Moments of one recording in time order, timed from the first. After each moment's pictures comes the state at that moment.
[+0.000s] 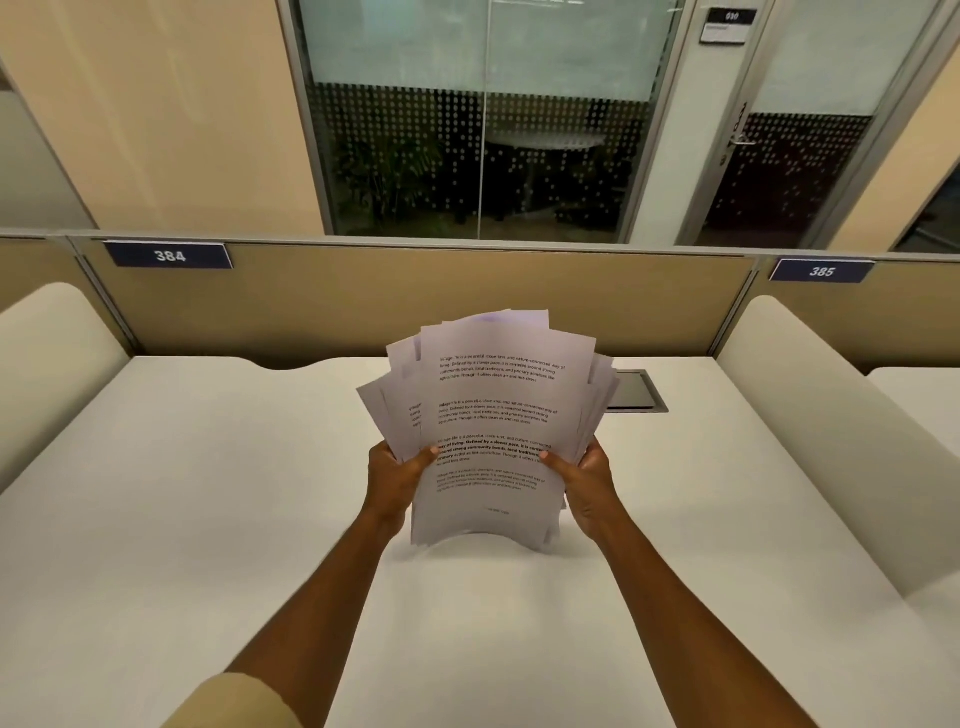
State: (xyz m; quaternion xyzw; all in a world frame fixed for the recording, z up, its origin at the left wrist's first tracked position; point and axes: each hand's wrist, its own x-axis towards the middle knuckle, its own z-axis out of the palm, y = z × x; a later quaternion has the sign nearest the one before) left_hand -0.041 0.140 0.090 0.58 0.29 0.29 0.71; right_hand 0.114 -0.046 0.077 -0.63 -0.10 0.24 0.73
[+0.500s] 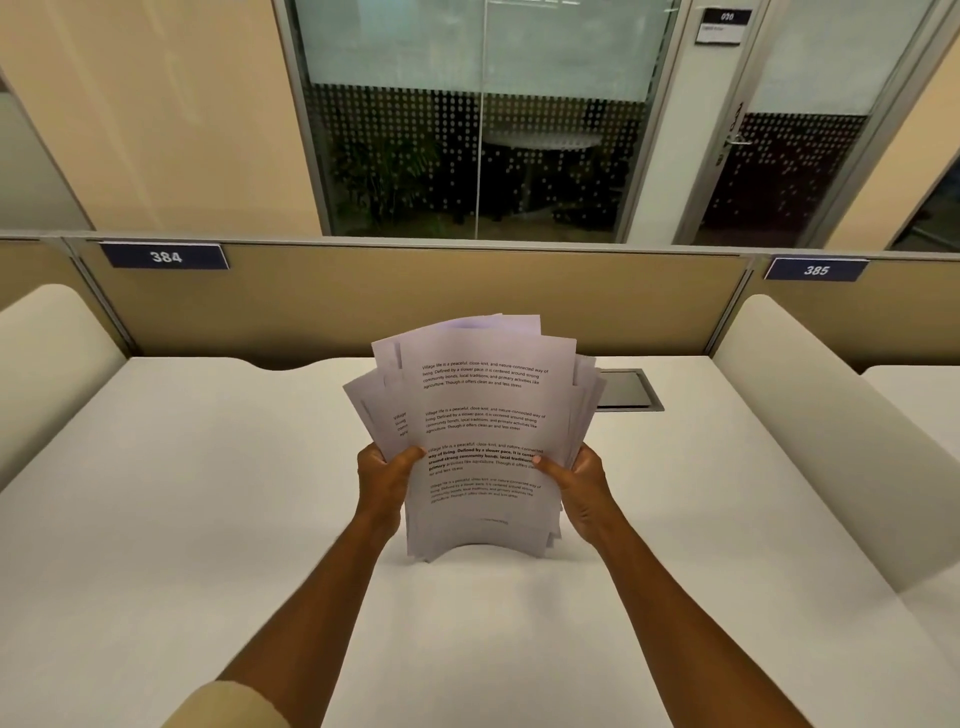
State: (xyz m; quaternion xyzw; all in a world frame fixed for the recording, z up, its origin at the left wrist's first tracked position) left_hand -0.044 0.135 0.091 0.55 0.31 0.32 0.71; right_hand 0.109 -0.051 0.074 -0.65 -0.13 0.25 0.71
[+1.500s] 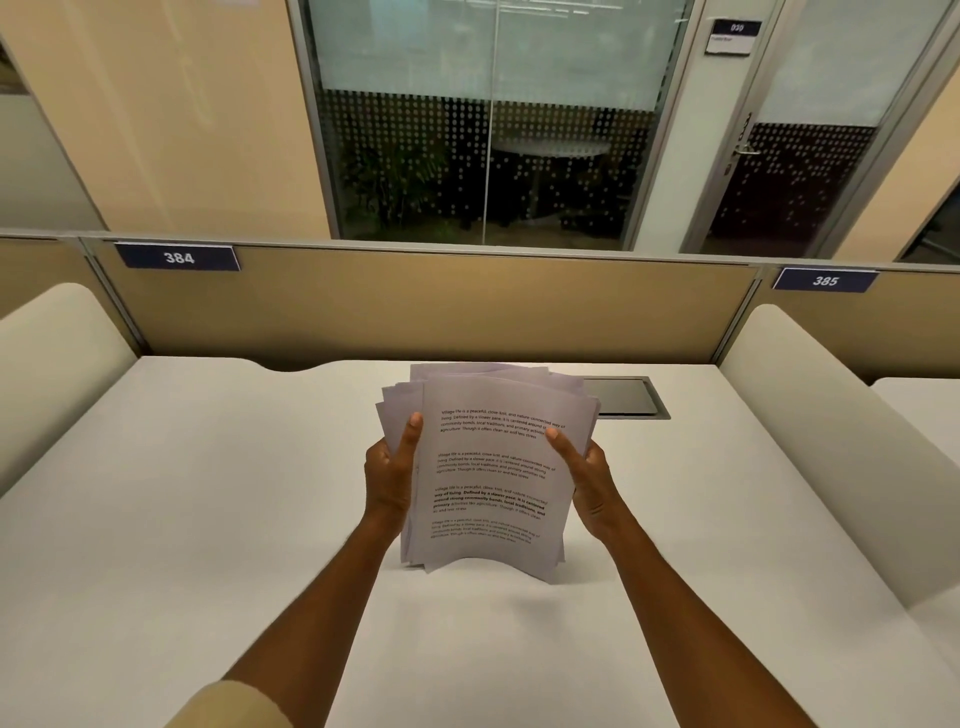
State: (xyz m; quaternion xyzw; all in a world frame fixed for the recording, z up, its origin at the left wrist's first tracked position) left_hand -0.041 0.136 0.099 0.60 0.31 0.32 0.67; right_hand 0.105 -0.049 0.103 -0.63 -0.19 0.28 0.70
